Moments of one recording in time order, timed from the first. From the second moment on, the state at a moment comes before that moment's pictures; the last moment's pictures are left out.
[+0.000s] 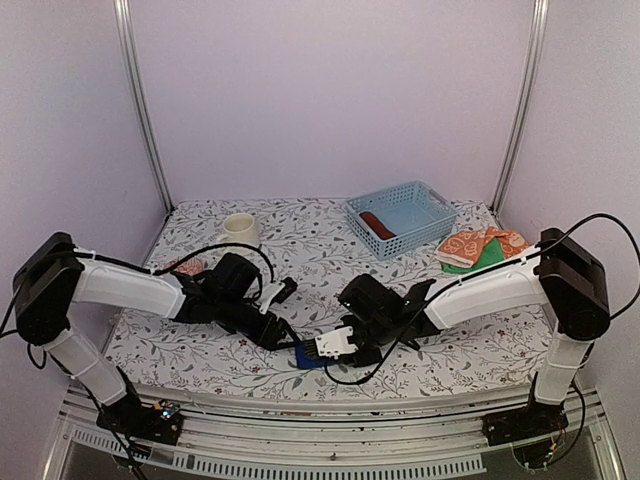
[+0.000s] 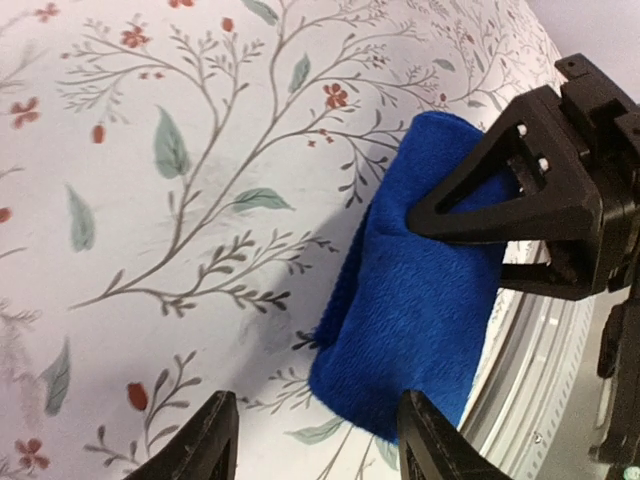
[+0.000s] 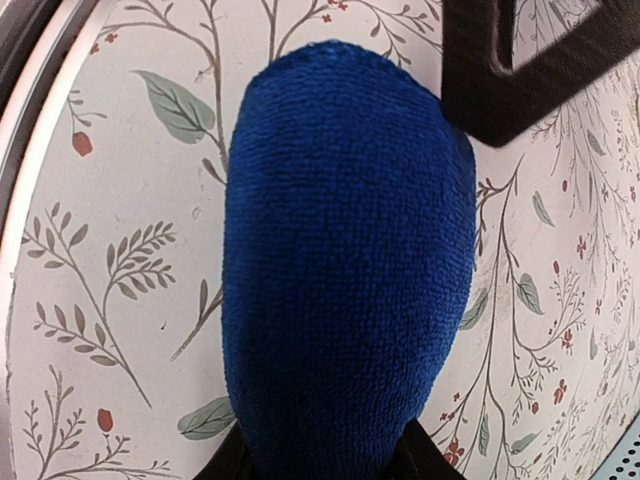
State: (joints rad) left arm -0.79 1.62 0.76 -0.06 0.44 -0.27; right arm 1.10 1.84 1.02 -0.19 -0.05 -0.82
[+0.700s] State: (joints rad) left arm -1.25 1.28 0.44 0.30 -0.22 -0.04; right arm 0.90 2.03 1.36 -0.72 -0.61 -0.77
